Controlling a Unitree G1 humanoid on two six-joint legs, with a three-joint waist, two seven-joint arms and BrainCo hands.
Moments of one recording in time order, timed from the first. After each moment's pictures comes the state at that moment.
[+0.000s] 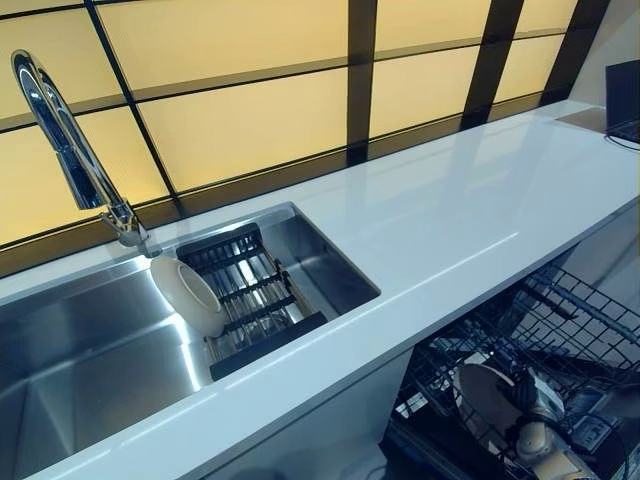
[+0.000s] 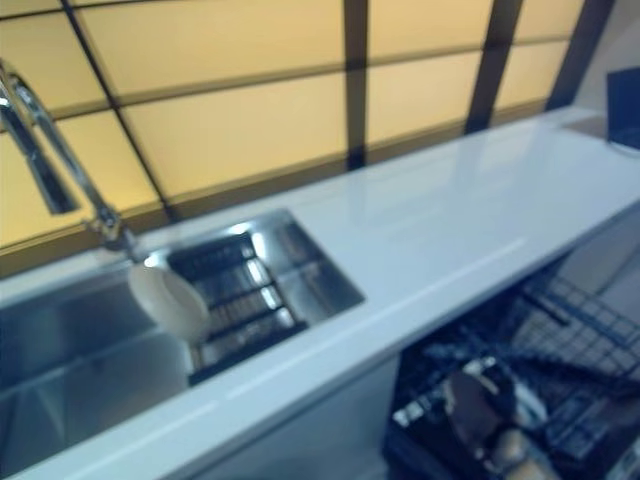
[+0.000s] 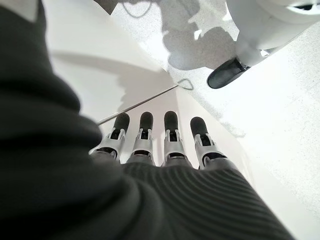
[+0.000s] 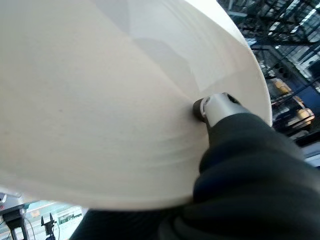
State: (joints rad) left arm -0.09 0.28 -0.30 1.13 -0.11 -0.07 -0.05; right arm -0.27 -0.57 0.21 0.73 -0.21 0.07 -0.51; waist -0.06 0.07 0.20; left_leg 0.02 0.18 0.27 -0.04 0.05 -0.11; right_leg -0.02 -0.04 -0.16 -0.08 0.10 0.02
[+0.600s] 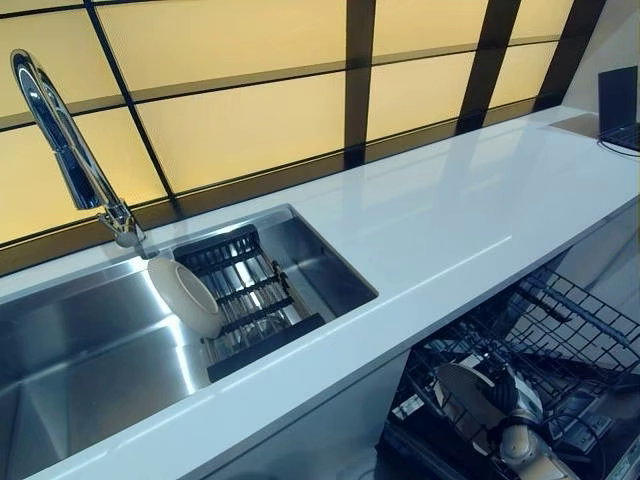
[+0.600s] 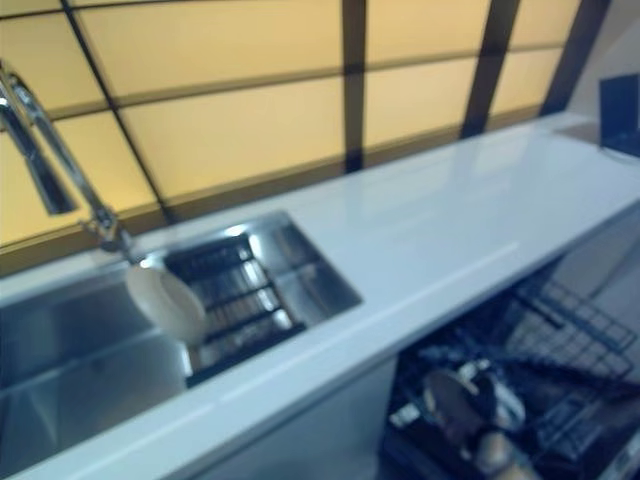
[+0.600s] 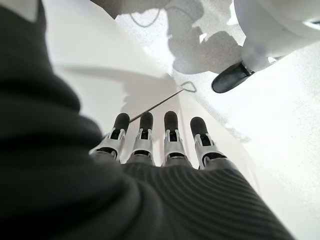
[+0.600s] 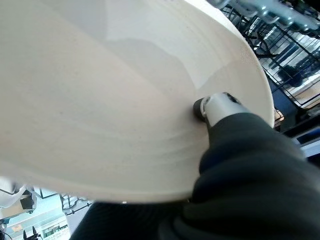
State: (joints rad) left arm -0.09 0.26 -0.30 1.13 -0.11 -0.07 -0.04; right arm -0.23 -0.54 0.25 0.67 -0.20 0.04 -0.52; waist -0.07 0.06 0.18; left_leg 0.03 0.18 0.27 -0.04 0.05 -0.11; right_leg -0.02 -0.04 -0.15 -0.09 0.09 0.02
